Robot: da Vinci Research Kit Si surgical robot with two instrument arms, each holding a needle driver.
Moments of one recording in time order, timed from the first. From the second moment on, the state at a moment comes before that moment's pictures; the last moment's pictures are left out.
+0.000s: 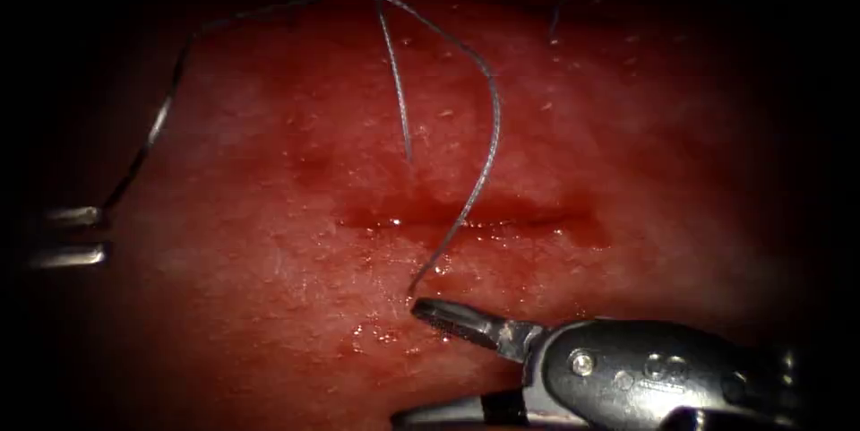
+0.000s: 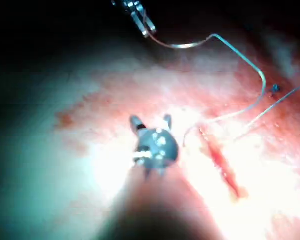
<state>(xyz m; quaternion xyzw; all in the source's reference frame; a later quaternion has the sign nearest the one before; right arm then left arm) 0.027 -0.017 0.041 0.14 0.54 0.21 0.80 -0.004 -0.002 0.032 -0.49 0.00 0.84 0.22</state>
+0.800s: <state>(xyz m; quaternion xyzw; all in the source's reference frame) 0.028 -0.016 0.049 0.16 0.49 0.31 0.80 -0.005 -0.003 0.034 -0.48 0.01 0.84 0.23</state>
